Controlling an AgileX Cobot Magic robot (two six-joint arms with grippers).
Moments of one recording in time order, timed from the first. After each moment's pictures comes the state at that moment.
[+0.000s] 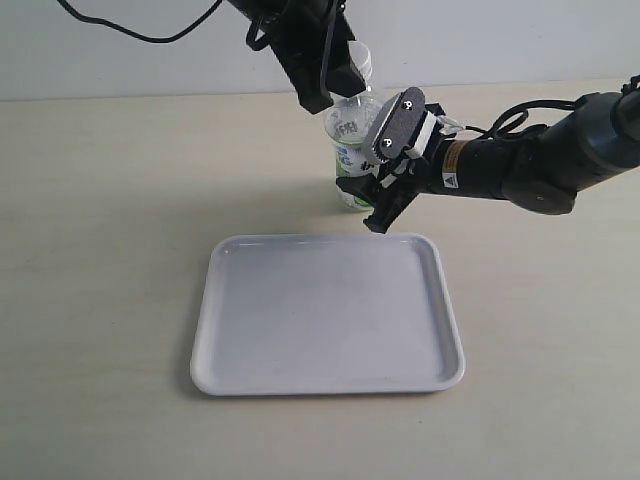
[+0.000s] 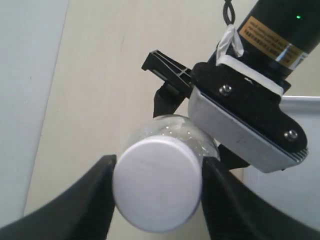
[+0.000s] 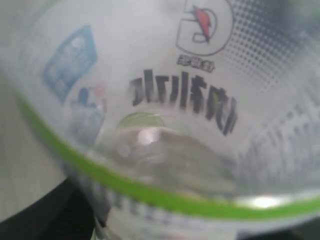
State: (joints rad) left arm -0.61 2.04 -1.86 -0.36 0.83 1.15; right arm 0.11 2.21 -1.08 -0.88 -0.65 0.07
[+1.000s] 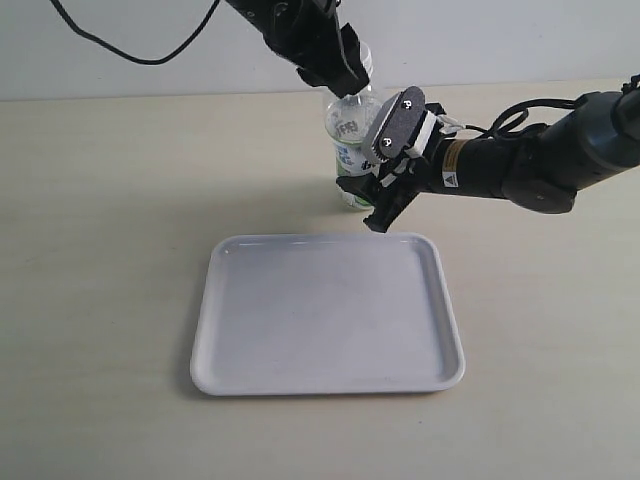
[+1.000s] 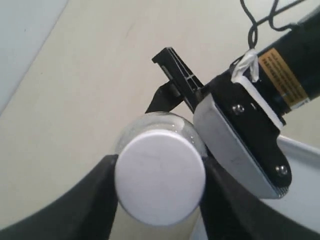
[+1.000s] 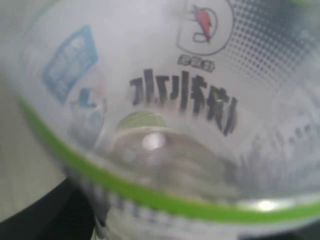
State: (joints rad) left arm -0.61 2.04 -1.86 -0.36 0.84 0.78; right arm 0.11 2.21 -1.08 -0.88 -0.64 0.07
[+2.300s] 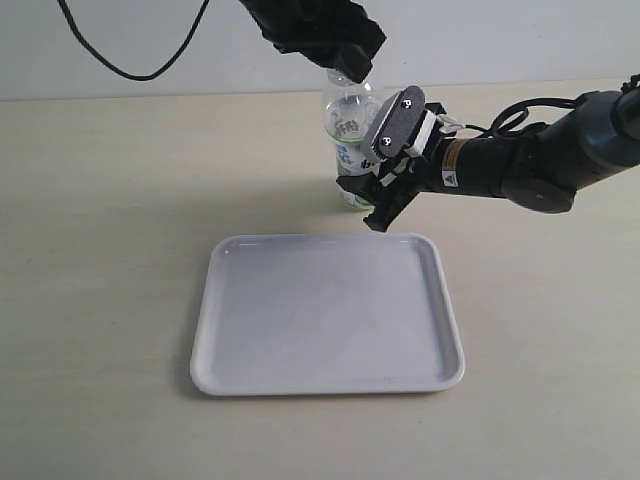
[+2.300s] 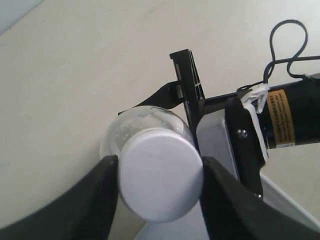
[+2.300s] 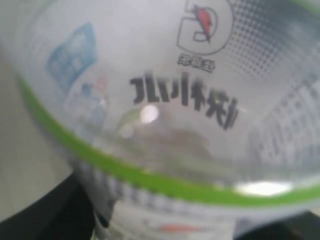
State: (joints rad) left arm -0.61 2.05 -1.94 -0.30 0.92 0.37; right arm 0.11 2.21 -1.09 -0.88 -0.64 0.07
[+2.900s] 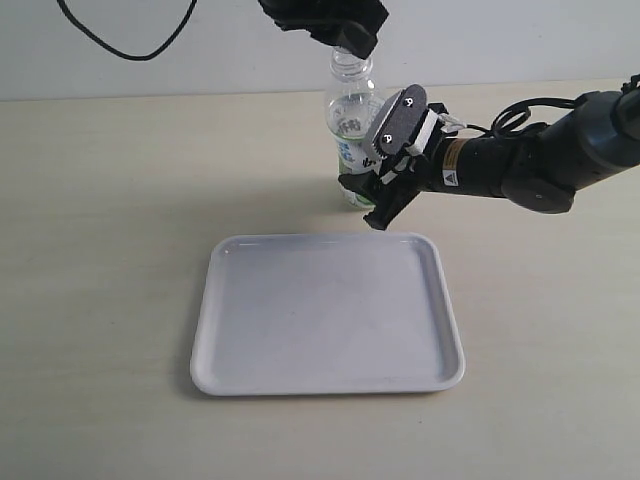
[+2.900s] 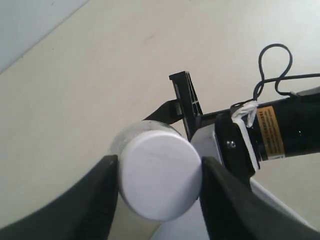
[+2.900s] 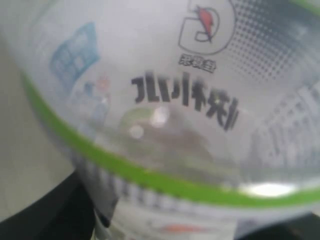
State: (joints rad) left arm -0.61 2.04 -1.95 -0.31 0.89 0.41; right arm 0.11 2.21 -1.09 -0.86 -0.63 0.07
